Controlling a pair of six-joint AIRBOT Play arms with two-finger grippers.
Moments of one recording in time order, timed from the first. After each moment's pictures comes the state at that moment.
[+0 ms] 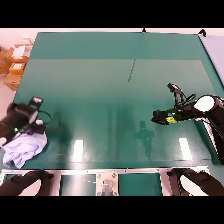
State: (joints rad) left arm -0.11 -1.05 0.67 2.04 -1.22 -1.77; right arm 0.04 -0.97 0.72 -1.13 1.13 1.51
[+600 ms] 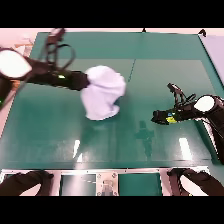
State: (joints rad) left arm -0.40 -1.12 1.29 1.08 -1.06 -1.55; right arm 0.04 -0.97 0.72 -1.13 1.13 1.51
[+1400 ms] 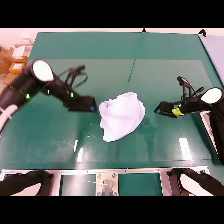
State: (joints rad) left arm -0.34 -1.26 1.15 1.00 -1.36 -1.53; right arm -0.08 -1.06 0.82 -1.13 1.12 1.51
